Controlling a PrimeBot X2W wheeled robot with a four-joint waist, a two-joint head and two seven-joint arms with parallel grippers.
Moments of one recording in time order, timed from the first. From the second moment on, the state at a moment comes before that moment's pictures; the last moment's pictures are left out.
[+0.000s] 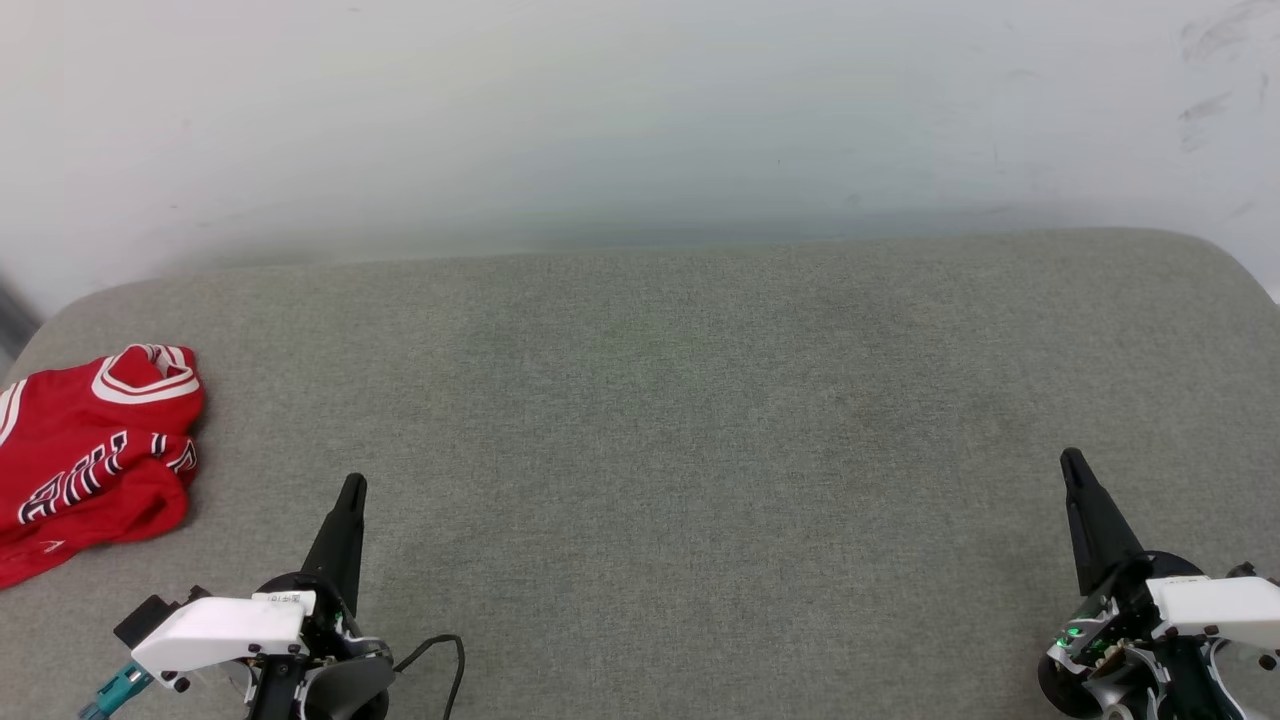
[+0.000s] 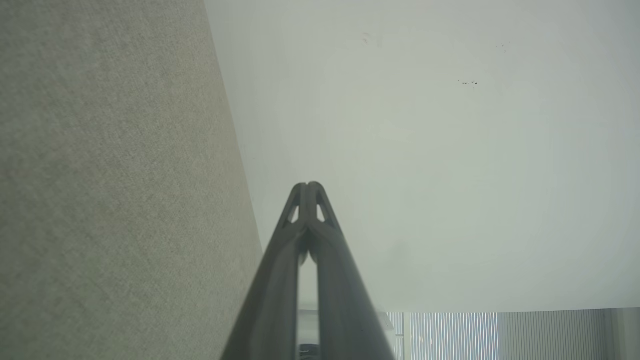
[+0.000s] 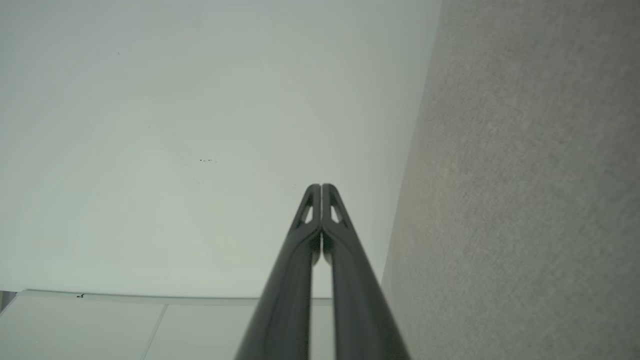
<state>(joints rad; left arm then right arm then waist) -0.11 0.05 0.11 0.25 -1.61 -0.13 0.11 -0.10 -0.05 -0.11 0.24 1.62 0.13 0.12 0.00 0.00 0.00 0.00</state>
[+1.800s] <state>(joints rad) -0.09 0.05 0.11 0.26 -1.61 -0.13 0.11 -0.09 -0.05 -0.11 0.26 1.62 0.13 0.11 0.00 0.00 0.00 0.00</state>
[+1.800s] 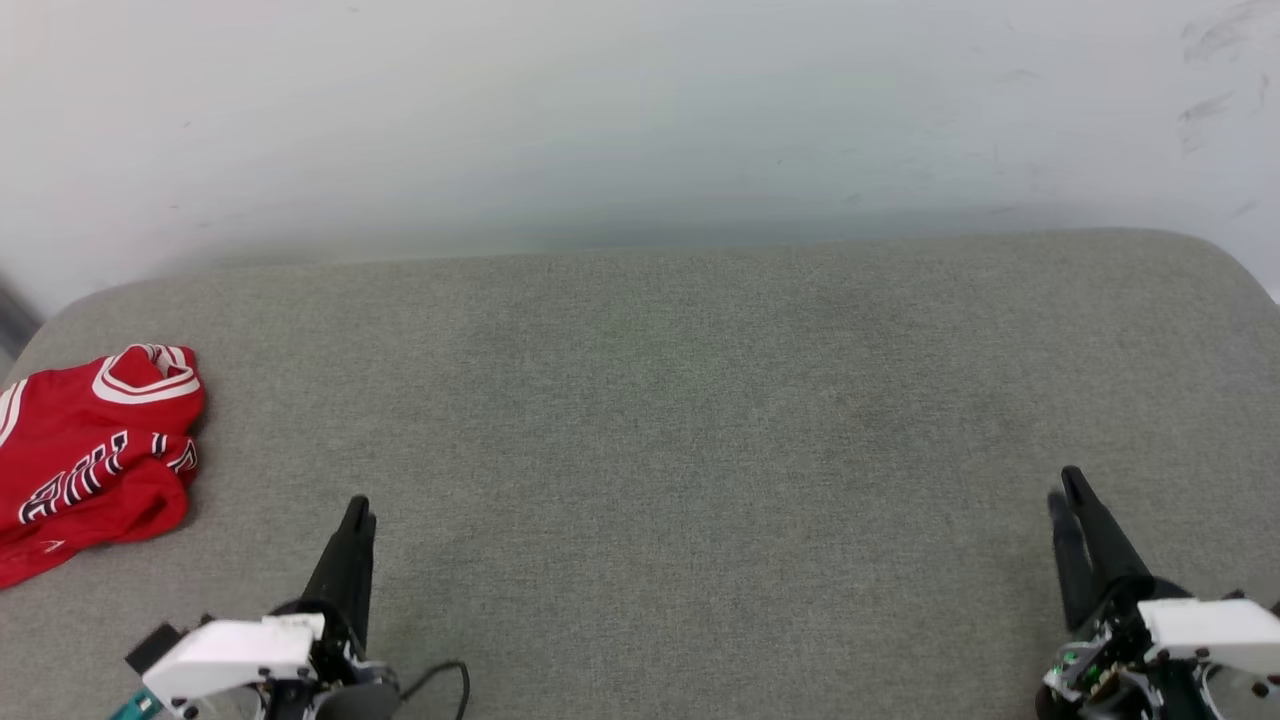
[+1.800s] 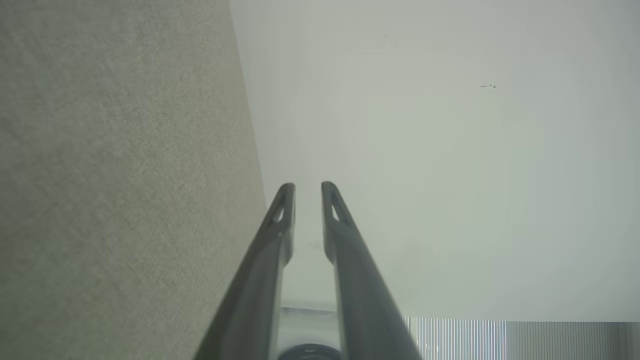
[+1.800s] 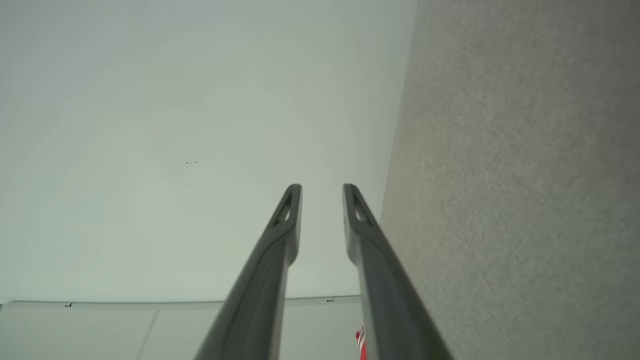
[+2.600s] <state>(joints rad) -0.03 0.05 0.16 0.25 -1.51 -0.13 0.01 -0.06 -0.05 -0.08 0.26 1.44 0.13 0.01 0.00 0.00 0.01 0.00</state>
